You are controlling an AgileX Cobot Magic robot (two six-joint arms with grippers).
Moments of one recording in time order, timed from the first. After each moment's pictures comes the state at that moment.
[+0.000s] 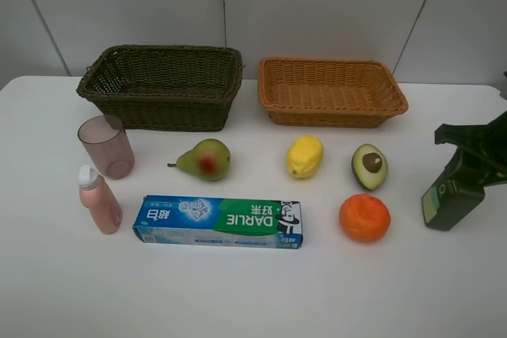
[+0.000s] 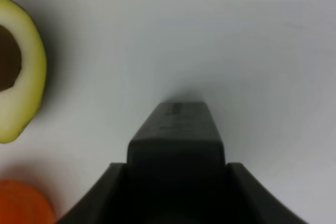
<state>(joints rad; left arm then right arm) -0.10 -0.01 -0.42 -0.06 1.07 0.02 -0.08 1.43 -0.69 0.04 0.60 0.10</state>
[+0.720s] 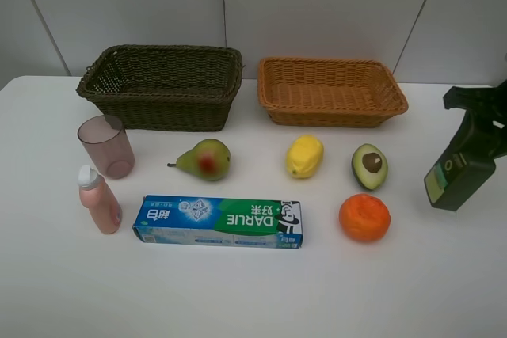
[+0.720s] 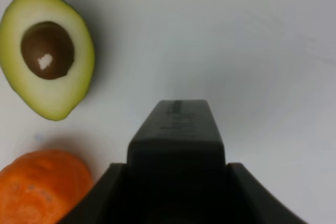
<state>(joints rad) -0.10 -0.01 -0.42 -0.06 1.07 0.02 -0.08 1.43 -0.93 0.10 0.92 0.00</state>
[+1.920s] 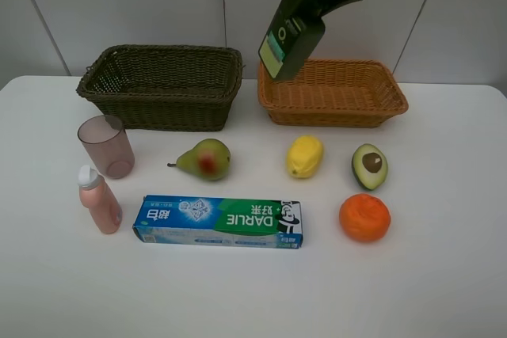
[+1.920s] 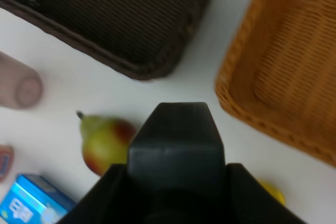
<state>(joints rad) -0.10 -0.01 -0.42 -0.06 1.07 0.02 0.48 1.73 -1.65 0.22 0.94 -0.13</state>
